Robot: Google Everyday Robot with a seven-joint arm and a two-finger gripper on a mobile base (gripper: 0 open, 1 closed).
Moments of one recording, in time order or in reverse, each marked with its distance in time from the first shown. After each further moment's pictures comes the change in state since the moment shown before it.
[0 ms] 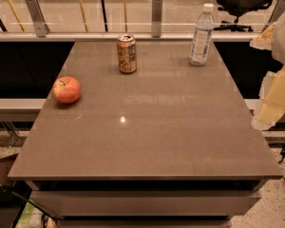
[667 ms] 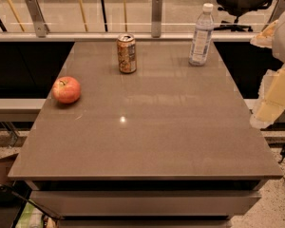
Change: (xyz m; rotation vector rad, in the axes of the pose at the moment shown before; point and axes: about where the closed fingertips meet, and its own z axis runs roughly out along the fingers) arm -0.002 -0.002 -0.002 0.018 -0.018 0.009
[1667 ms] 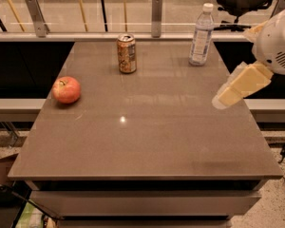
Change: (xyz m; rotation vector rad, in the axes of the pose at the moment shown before) arm -0.029 -0.038 0.028 0.161 -0.259 0.207
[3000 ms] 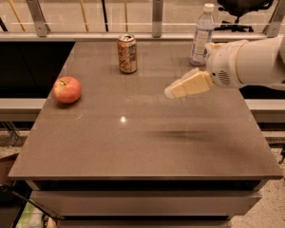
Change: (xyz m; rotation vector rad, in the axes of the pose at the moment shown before) arm -0.050 -0.006 0.102 0.019 -0.377 0.207
